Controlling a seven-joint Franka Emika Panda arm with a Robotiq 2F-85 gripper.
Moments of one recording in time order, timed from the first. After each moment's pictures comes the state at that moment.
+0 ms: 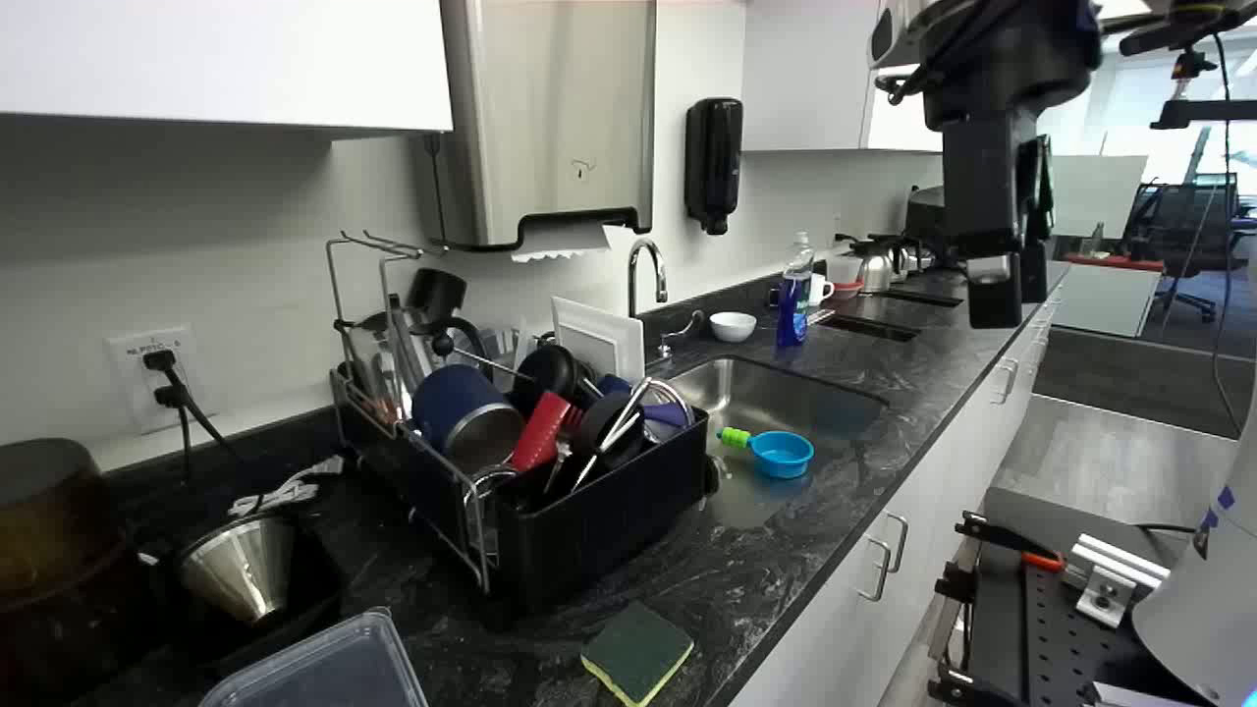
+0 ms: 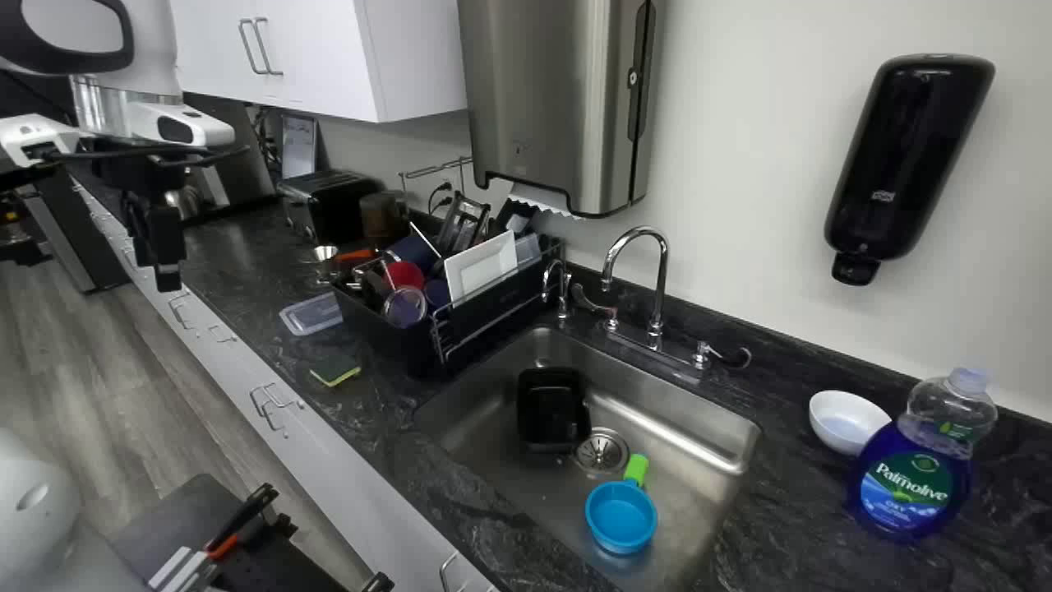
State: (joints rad) arm 0.19 -0.71 0.28 -2.53 0.35 1.65 0.46
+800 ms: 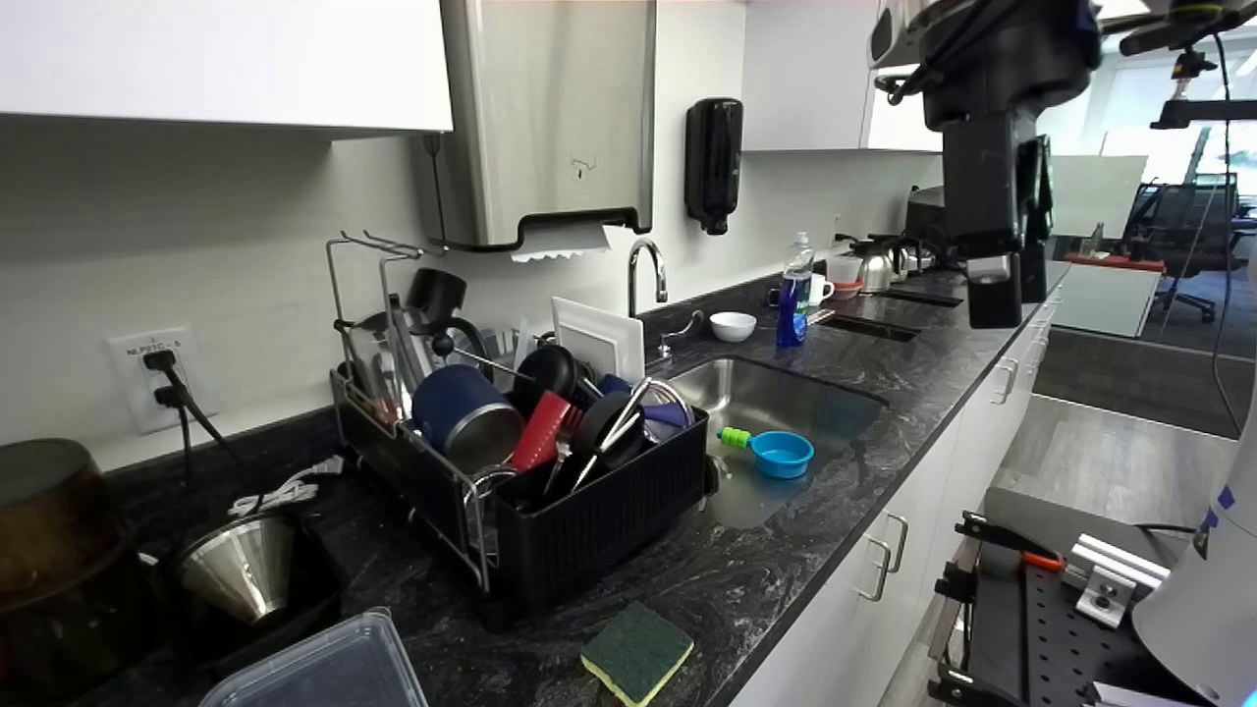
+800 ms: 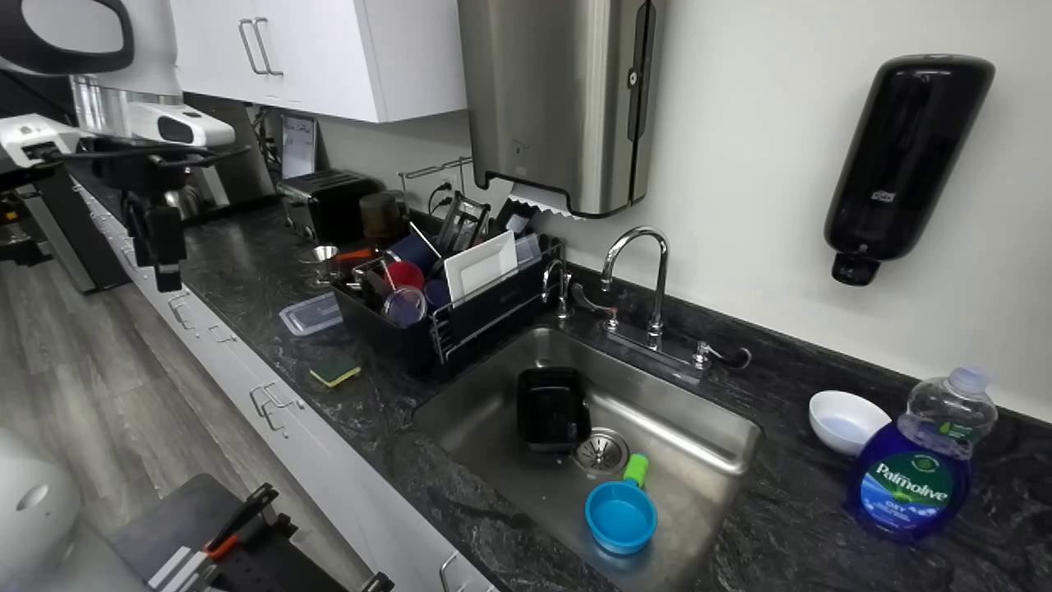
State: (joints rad) arm 0.19 -0.71 0.28 -2.53 0.35 1.65 0.46
